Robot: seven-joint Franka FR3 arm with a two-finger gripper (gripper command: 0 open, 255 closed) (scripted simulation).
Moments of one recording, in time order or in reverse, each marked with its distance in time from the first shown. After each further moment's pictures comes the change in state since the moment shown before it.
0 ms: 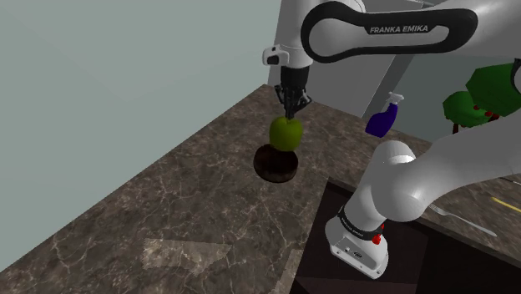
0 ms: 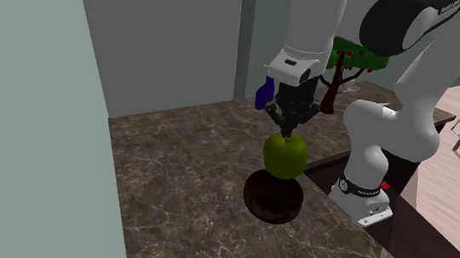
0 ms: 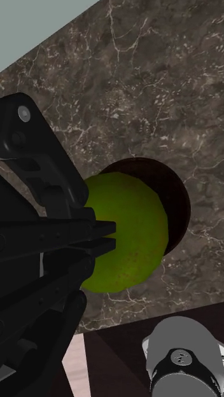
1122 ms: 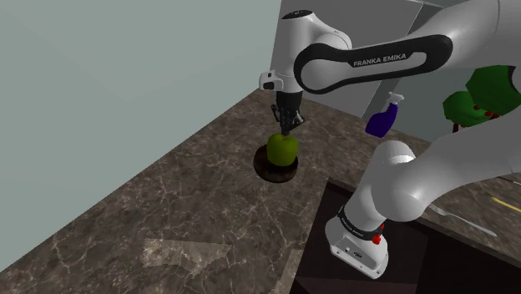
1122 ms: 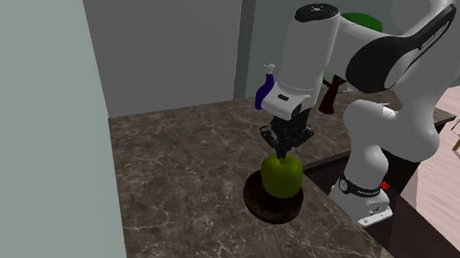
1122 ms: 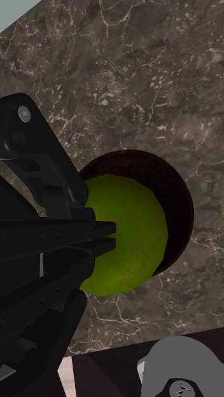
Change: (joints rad) arm -0.004 0.020 -0.014 -0.158 -0.015 0.178 0.020
